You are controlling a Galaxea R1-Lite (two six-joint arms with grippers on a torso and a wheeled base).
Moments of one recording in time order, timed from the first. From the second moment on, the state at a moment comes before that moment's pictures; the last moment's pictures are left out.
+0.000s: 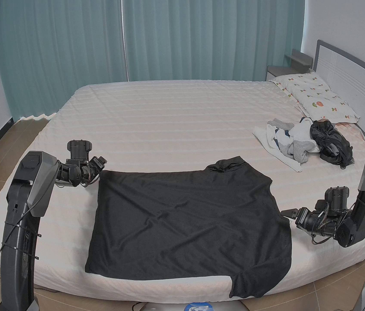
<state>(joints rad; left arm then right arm) 0.02 2.73 -1.94 -0.20 0.04 -0.78 0.00 2.24 -0.44 -1.14 0.28 0.61</state>
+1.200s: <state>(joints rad) 0.01 2.08 -0.71 -0.70 -0.41 -1.07 0.37 2.47 -1.46 -0.61 0.04 0.89</state>
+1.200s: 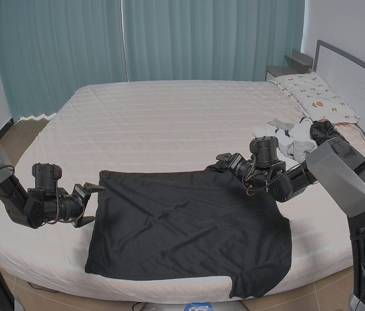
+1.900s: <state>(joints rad) 0.01 2.05 -0.64 -0.72 -0.46 -1.05 0.38 2.64 -1.69 -0.58 0.04 0.90</state>
